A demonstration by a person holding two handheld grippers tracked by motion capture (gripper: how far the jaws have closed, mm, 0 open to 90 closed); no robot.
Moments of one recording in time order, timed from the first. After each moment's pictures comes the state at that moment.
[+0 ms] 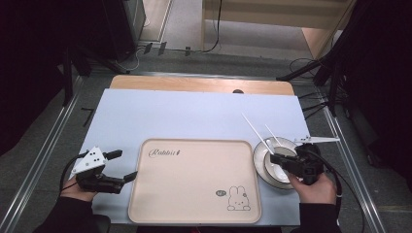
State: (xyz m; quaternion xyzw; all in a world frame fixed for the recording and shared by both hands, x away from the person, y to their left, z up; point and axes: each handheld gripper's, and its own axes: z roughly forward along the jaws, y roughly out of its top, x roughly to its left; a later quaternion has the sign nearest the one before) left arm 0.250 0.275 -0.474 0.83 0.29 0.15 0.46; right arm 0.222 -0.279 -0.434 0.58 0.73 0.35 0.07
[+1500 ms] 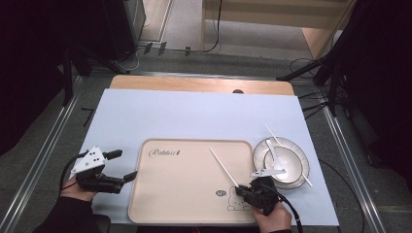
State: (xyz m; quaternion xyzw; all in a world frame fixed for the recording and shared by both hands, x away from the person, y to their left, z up) left arm 0.251 0.275 -0.473 0.83 0.29 0.14 0.46; right arm 0.187 -0.189 -0.524 0.56 0.76 0.32 0.02
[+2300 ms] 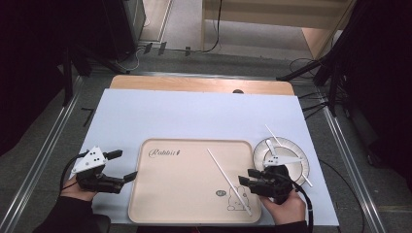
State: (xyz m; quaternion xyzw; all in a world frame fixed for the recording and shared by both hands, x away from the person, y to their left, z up) left arm 0.251 0.275 -0.474 0.83 0.29 0.14 0.46; right arm 0.200 -0.216 -0.476 0.50 0.78 0.38 0.04
